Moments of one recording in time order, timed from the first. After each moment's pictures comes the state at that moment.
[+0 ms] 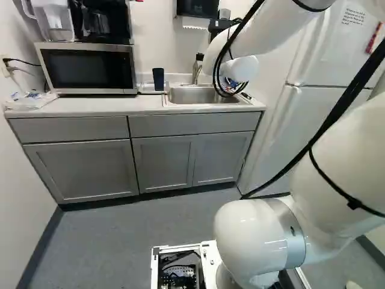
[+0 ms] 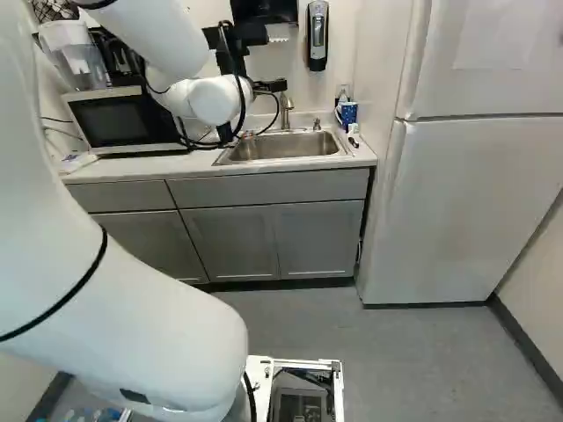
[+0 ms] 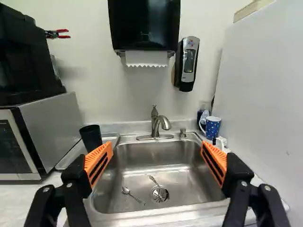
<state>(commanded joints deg) -1.6 9.7 -46.3 0.0 35.3 0.0</state>
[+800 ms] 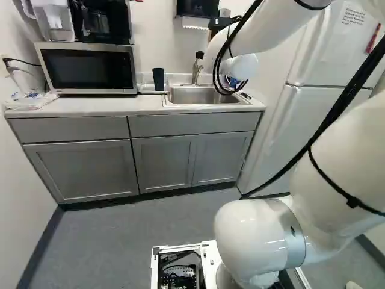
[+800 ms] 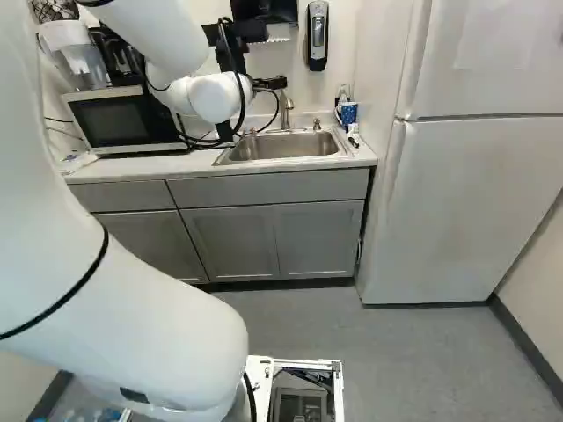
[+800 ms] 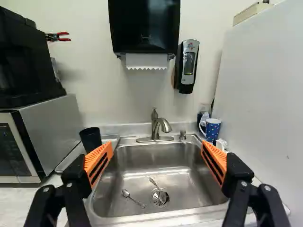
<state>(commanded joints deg) -1.6 9.4 -46.7 0.0 35.3 0.0</state>
